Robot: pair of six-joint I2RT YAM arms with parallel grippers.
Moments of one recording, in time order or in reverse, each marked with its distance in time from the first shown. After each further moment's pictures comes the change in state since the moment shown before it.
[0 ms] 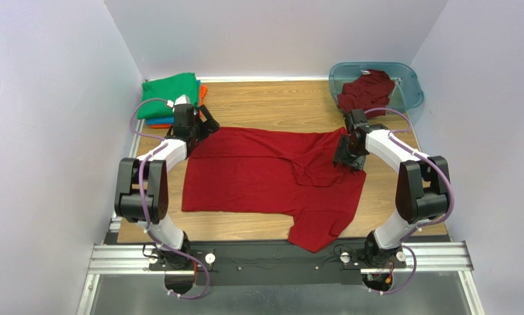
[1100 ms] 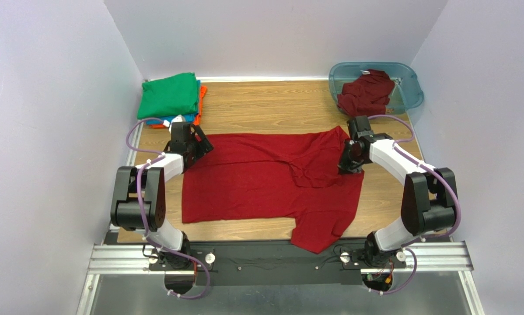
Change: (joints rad) left arm 0.040 -0.057 -0.193 -0.011 -0.029 0.011; right arm -0.010 -0.108 -0.128 0.078 -0.095 0.024
